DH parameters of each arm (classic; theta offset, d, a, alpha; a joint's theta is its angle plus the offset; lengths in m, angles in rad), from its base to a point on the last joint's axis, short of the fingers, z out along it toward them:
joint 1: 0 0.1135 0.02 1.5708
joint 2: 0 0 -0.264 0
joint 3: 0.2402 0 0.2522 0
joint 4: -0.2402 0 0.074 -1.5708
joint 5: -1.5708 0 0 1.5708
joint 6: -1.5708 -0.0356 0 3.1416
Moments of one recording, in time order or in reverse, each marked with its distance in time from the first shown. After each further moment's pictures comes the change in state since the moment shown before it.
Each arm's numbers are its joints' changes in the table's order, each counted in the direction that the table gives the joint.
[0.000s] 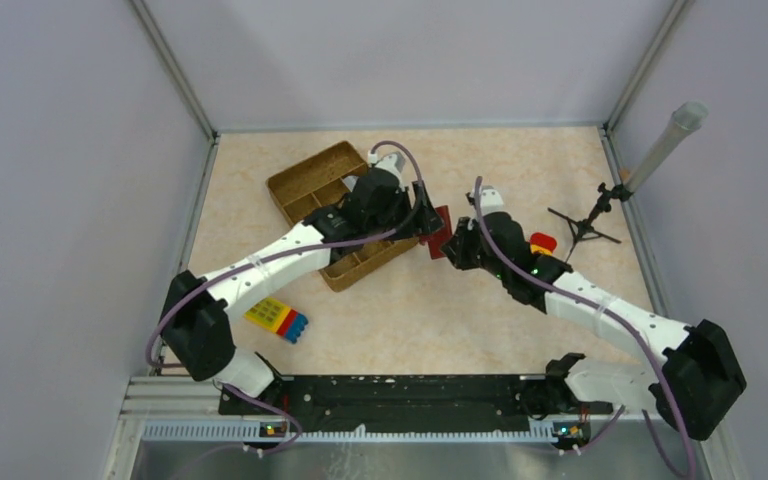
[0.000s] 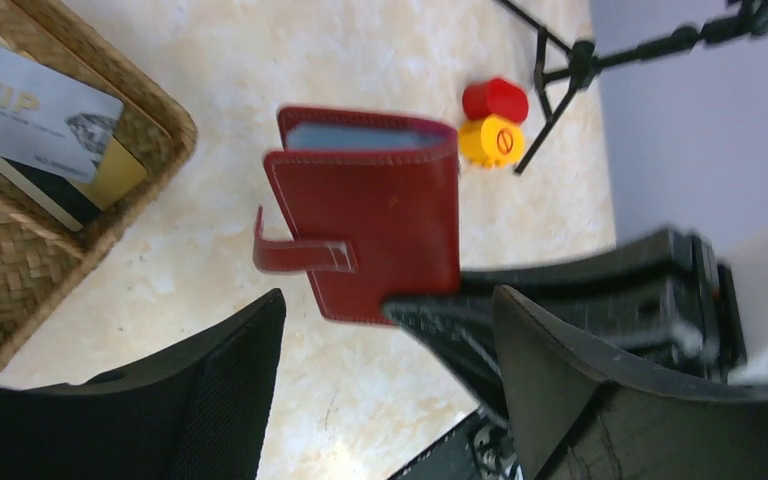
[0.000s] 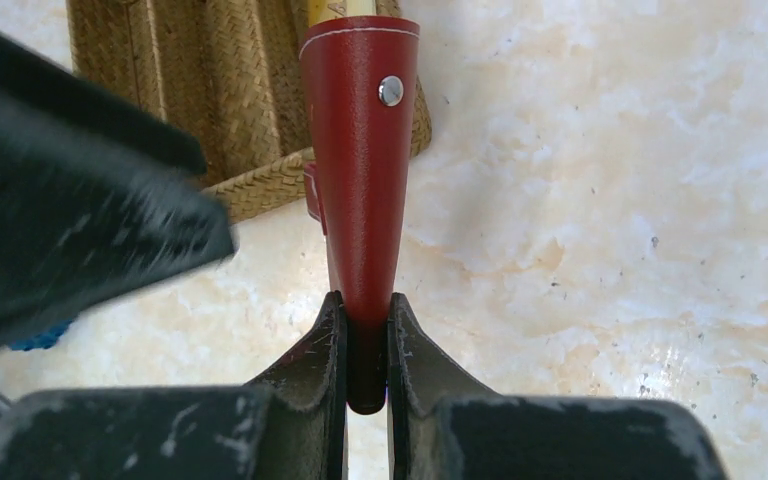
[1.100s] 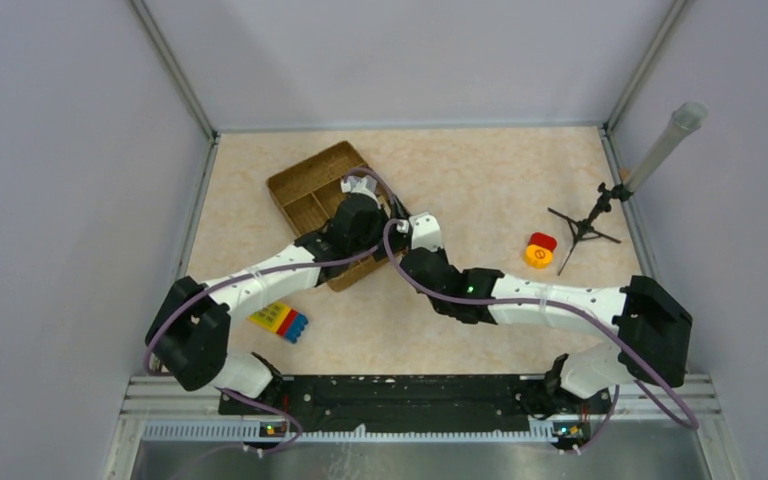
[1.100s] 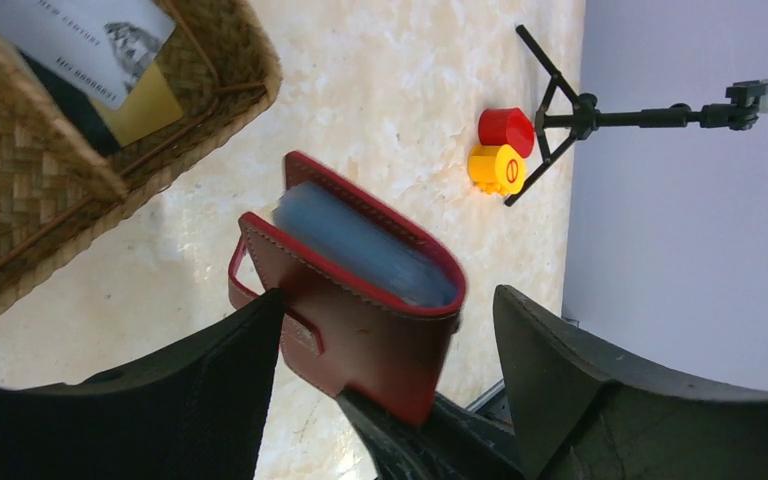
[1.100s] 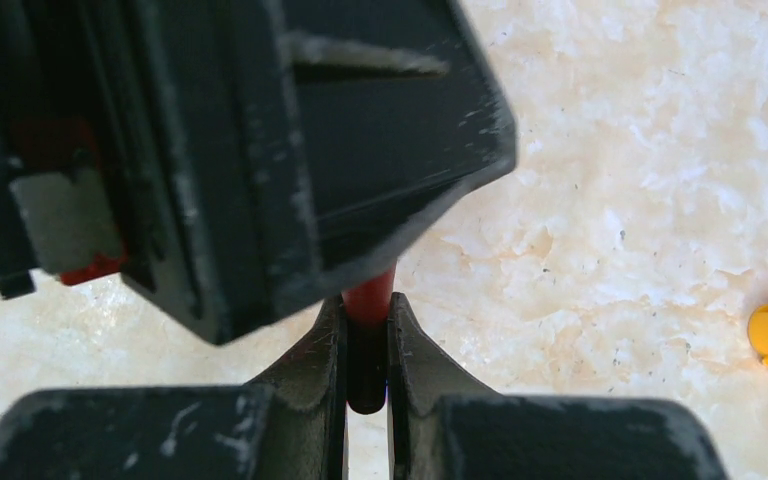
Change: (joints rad) left arm 0.085 0.086 -0.318 0.292 -0.031 0.245; right arm 0.463 -0.285 0.201 -0.133 -0.614 0.071
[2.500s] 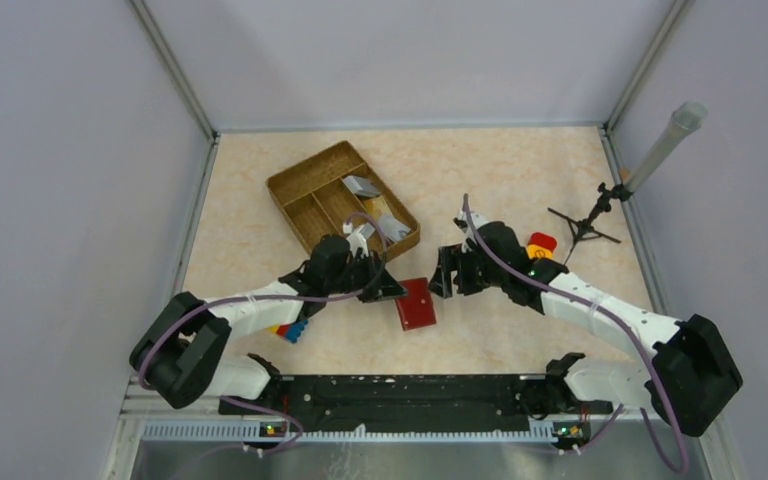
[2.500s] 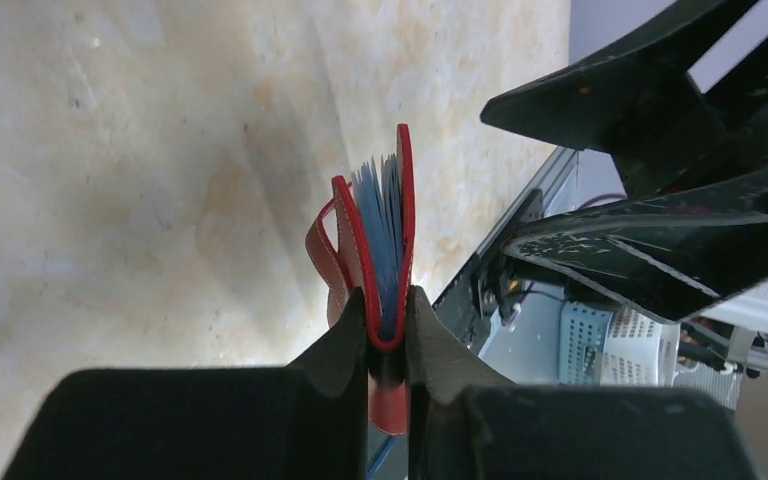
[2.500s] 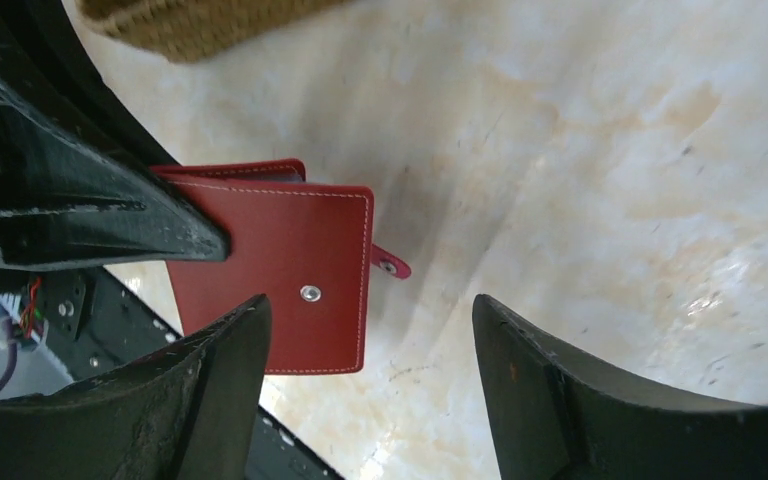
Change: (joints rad) left arm 0.067 0.116 -0.426 0.316 -0.424 -0.082; right arm -0.441 0.263 -0.202 -0.020 0.837 -0.047
